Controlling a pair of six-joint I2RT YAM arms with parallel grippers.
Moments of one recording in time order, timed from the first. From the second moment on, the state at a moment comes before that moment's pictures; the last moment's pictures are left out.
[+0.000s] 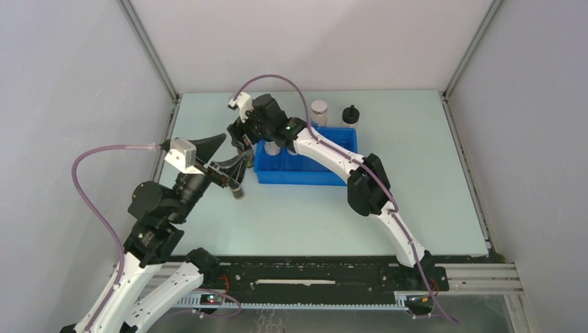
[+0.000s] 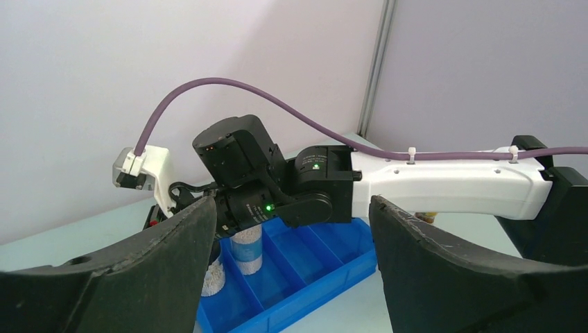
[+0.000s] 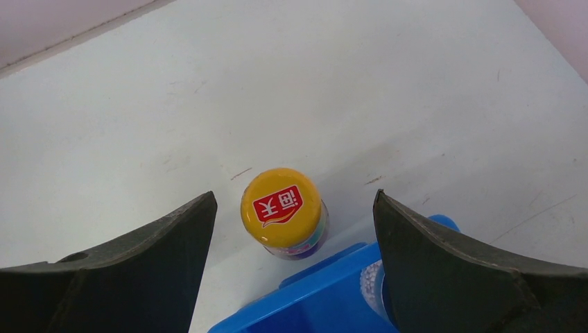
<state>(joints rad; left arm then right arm) -0.58 0.52 0.89 -0.09 0.03 -0.09 0.83 2.41 2.30 -0.31 -0.23 -0.08</state>
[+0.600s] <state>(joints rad) -0.58 0.52 0.88 -0.08 0.03 -0.08 0.83 2.46 2.35 -0.31 -0.25 -0.07</state>
